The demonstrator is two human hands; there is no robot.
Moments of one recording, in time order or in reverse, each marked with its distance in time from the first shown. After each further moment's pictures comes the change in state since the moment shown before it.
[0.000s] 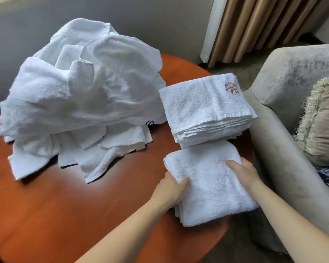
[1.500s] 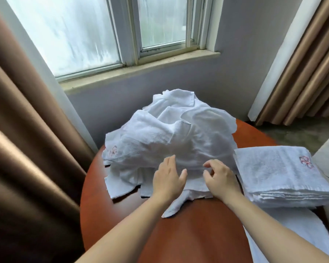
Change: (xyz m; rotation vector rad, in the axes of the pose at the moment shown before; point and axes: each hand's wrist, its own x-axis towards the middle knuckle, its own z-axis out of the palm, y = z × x) left_hand -0.057 -0.015 -0.236 0.267 0.701 0.276; right_hand -0.084 -0.190 0.218 -0.580 0.020 -0.873
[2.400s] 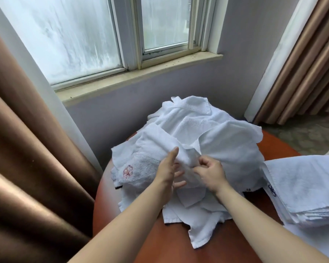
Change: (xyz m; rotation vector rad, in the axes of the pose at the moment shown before) left_hand 0.087 -0.064 -0.069 -1.283 -0.295 -0.602; right_hand 0.076 -0.098 0.079 0.652 0.023 0.224
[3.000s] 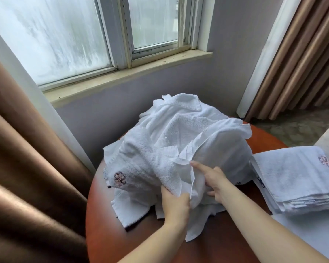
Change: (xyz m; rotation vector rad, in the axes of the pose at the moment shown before) left_hand -0.028 -0.099 0.022 0.145 0.253 0.298; right_hand -0.018 0.007 -0.028 0.179 0.067 0.625
